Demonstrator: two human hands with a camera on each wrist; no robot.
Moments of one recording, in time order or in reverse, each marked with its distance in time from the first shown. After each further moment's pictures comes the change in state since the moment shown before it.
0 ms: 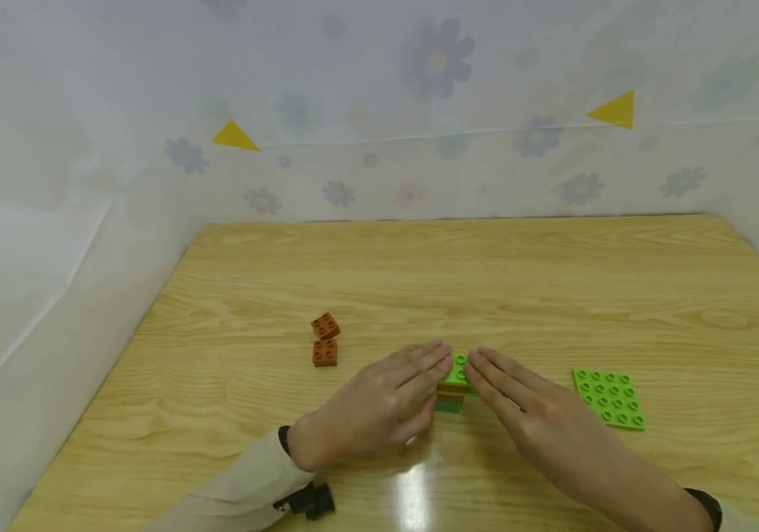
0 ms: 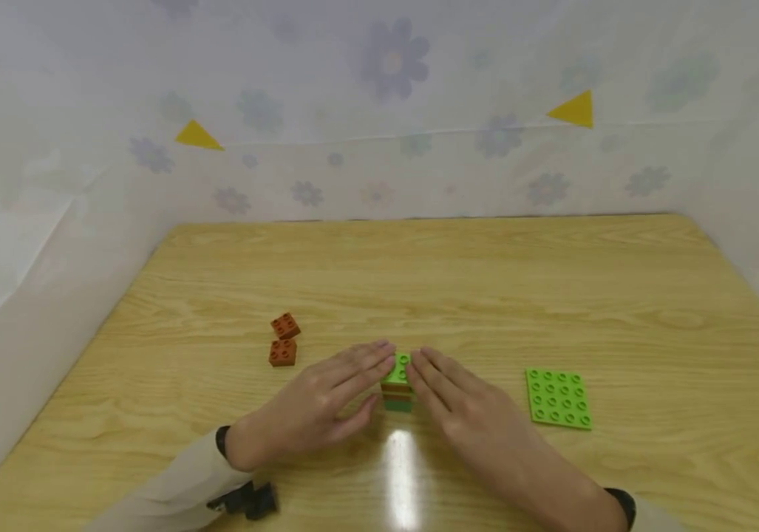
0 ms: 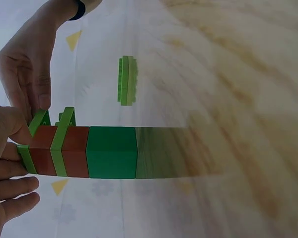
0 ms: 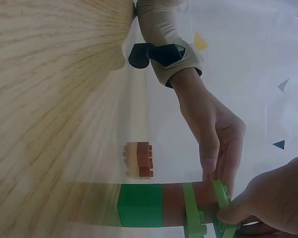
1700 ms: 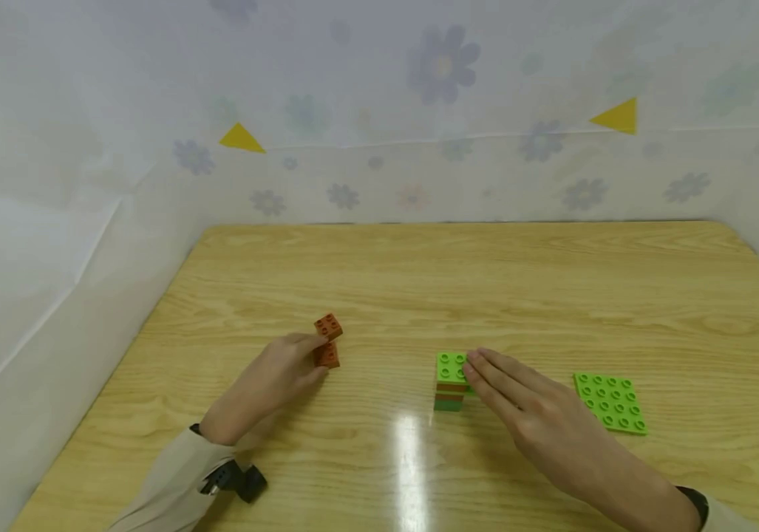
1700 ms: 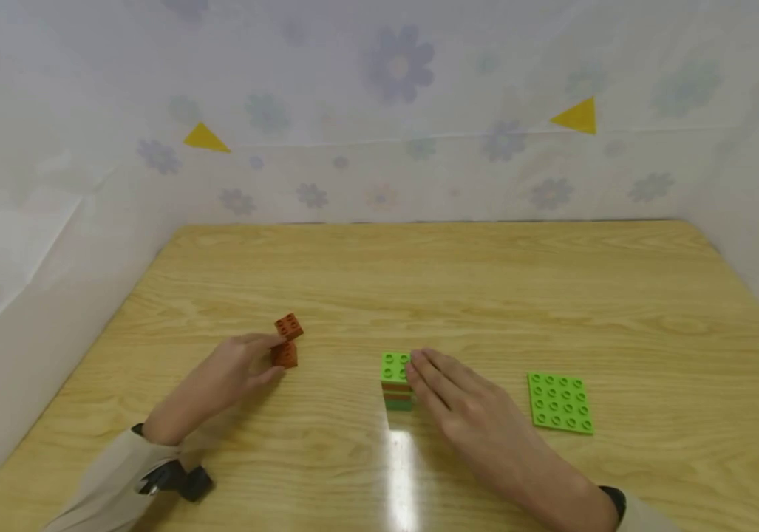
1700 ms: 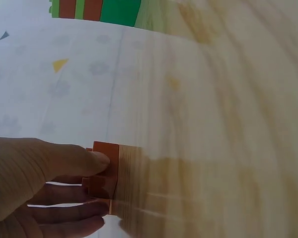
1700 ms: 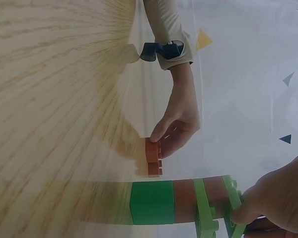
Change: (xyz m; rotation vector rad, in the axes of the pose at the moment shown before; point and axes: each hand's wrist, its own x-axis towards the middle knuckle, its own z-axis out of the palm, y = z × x) left_hand -0.089 -0.066 -0.034 -0.058 -0.241 -0.622; right_hand 0.002 0.004 0.006 -0.003 0.064 -0.036
